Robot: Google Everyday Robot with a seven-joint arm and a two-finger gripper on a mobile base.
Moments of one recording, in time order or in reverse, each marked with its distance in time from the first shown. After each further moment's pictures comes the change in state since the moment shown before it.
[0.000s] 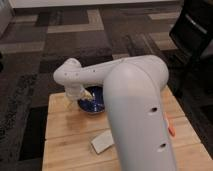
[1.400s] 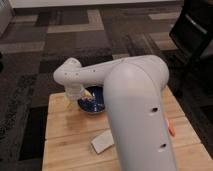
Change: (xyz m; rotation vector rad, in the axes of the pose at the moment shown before) arm -0.001 0.000 -0.001 0.000 -0.003 0.000
